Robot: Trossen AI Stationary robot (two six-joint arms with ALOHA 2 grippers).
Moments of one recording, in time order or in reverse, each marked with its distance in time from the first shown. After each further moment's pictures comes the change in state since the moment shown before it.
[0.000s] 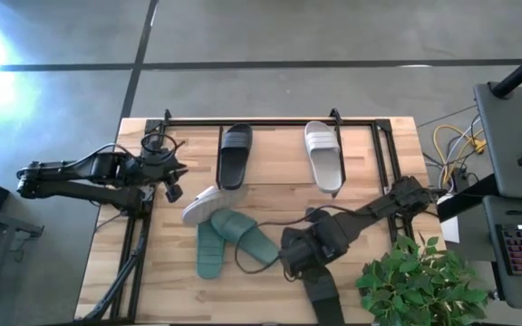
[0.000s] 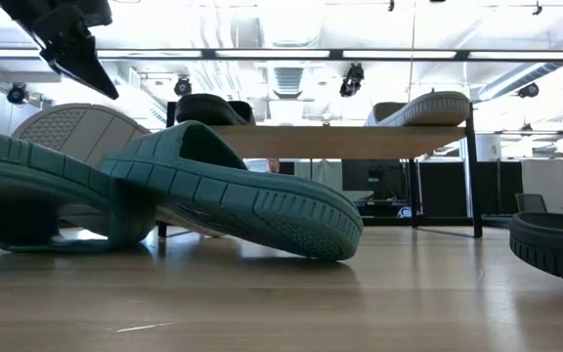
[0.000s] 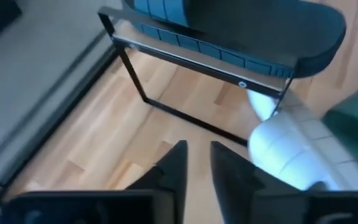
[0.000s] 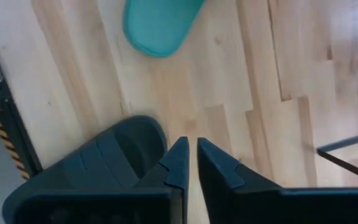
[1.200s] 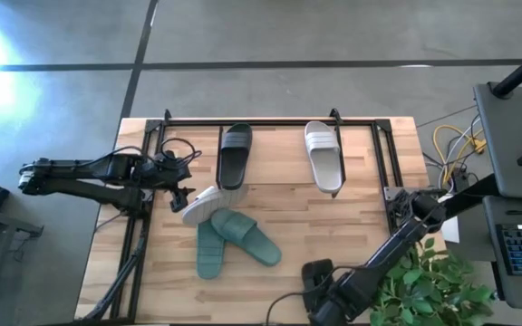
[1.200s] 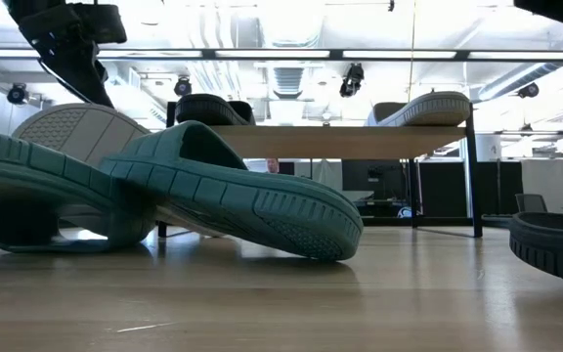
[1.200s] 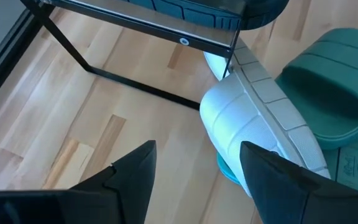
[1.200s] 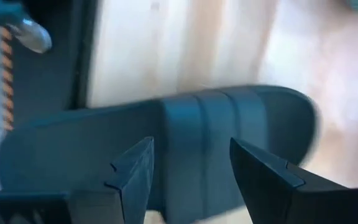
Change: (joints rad) left arm -0.001 0.135 0.000 -0.005 0.193 0.003; right arm 0.310 0.001 -0.452 0.548 -0.038 -0.117
